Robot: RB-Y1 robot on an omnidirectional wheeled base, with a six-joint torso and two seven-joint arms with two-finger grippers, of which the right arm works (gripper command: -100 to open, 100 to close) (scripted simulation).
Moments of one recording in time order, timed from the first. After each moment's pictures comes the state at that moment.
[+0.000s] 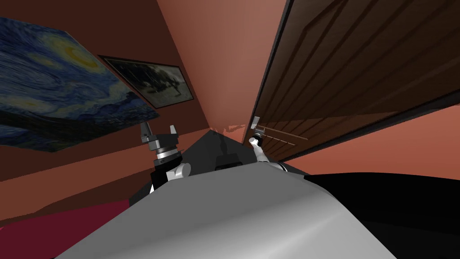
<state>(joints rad) -0.25 -0.08 -0.35 -0.99 -0.89 -0.60 -0.65</state>
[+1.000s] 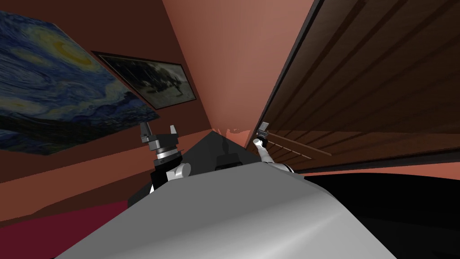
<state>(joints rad) -0.22 -0.17 -0.35 -0.95 -0.94 -0.55 -0.78</state>
